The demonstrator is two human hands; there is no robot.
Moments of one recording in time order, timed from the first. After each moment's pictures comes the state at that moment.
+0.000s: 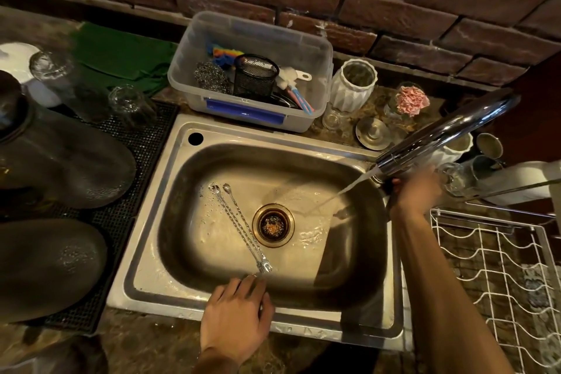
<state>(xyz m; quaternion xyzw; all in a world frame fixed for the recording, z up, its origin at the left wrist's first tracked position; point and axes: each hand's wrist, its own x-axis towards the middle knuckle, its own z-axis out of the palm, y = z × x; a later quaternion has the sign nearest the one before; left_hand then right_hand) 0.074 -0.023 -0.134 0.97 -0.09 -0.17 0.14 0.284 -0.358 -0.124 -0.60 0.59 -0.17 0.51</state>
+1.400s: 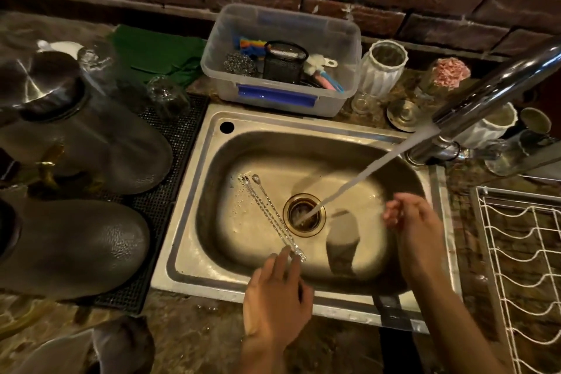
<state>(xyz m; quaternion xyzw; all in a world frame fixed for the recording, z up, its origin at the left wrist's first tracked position) 0.075 -0.022 -0.128 0.97 -0.06 -0.20 0.15 0.152 -0.244 -0.082 -0.69 0.31 -0.07 0.66</state>
